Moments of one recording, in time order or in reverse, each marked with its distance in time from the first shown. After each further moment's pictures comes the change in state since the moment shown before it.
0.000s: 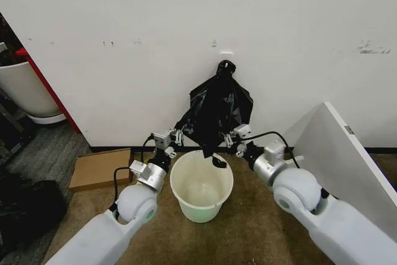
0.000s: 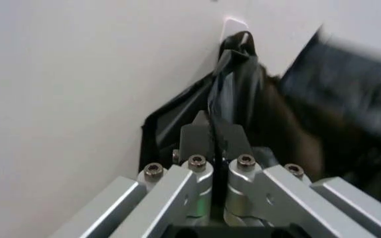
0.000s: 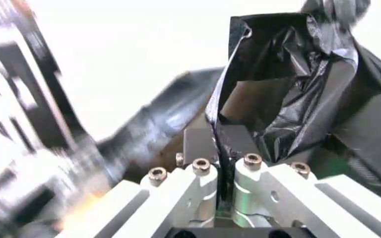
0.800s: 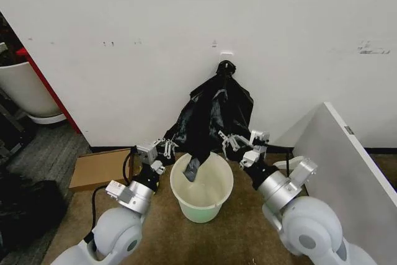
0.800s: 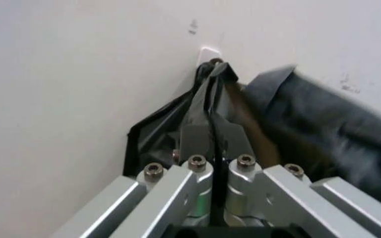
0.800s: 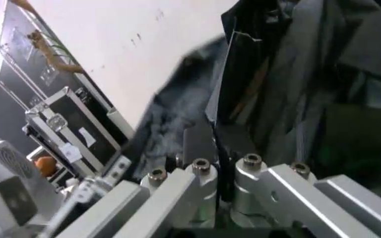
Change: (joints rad) left arm 0.211 0.063 -0.081 -0.234 -0.013 0.004 -0.010; right arm -0.254 0.152 0.057 0.159 0.141 -0.005 0.027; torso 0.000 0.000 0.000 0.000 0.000
